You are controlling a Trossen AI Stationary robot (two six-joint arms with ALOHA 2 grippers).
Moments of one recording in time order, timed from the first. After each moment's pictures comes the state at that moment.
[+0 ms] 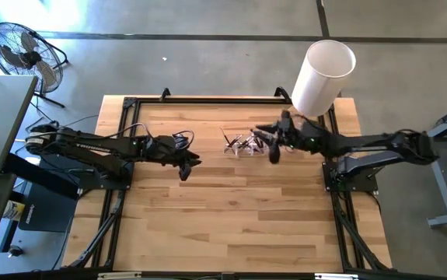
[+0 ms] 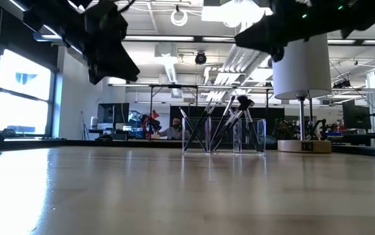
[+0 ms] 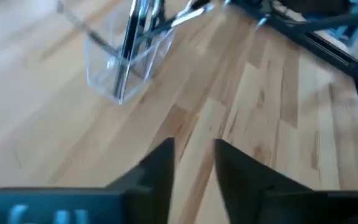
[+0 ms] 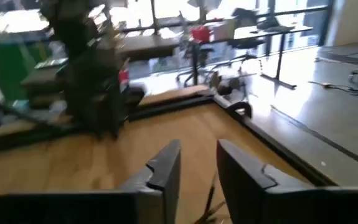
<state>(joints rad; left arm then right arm) 0.01 1.09 0.61 -0.06 -0.11 -0.51 -0.18 1.06 0.52 0.47 0.14 0.12</state>
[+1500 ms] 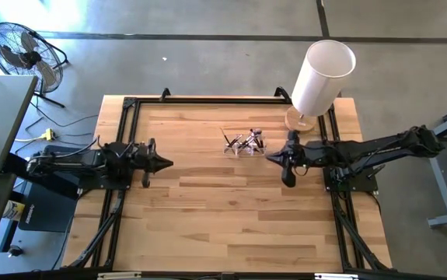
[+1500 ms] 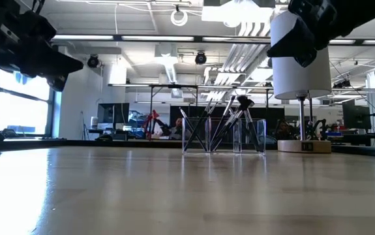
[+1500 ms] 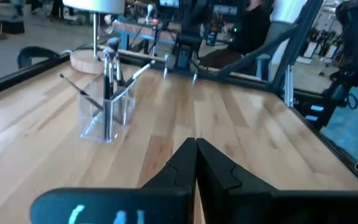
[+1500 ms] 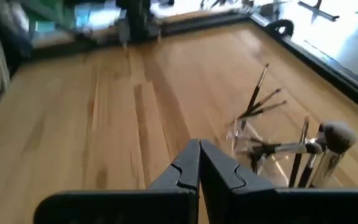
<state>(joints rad) 0.01 0.06 0.04 -0.05 0.01 -0.19 0.11 0.87 0.52 -0.05 0.27 0.25</state>
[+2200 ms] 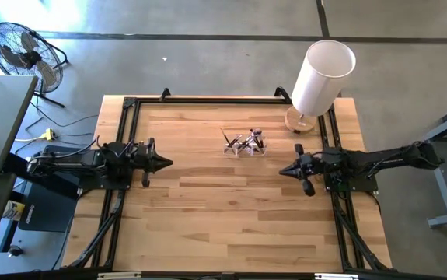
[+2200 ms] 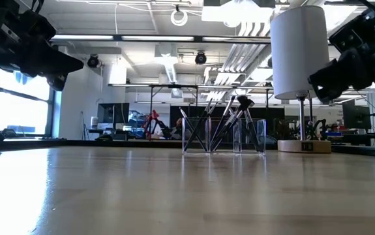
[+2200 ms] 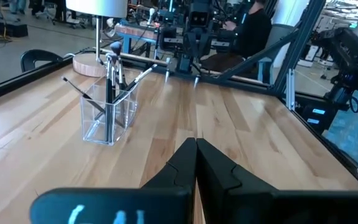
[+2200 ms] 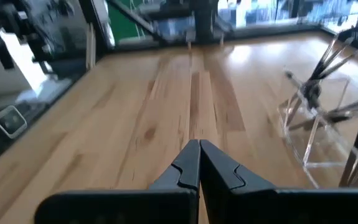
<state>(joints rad) 0.01 0.06 0.04 -0.05 0.00 -0.19 0.04 0.42 0.04 0.16 -0.07 0.13</state>
